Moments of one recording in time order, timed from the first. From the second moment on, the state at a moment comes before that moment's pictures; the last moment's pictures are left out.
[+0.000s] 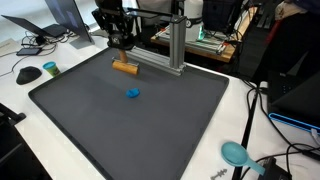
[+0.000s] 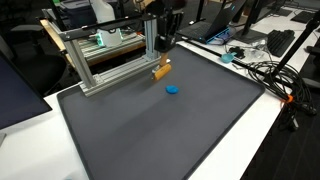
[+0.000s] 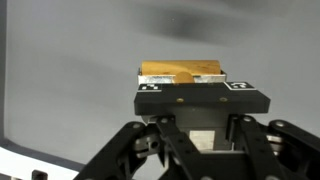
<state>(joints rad) 0.00 0.19 0.00 -1.92 -0.16 2.07 -0.17</state>
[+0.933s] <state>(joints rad) 0.00 0.14 0.03 -2.03 -0.13 2.29 -0.59</state>
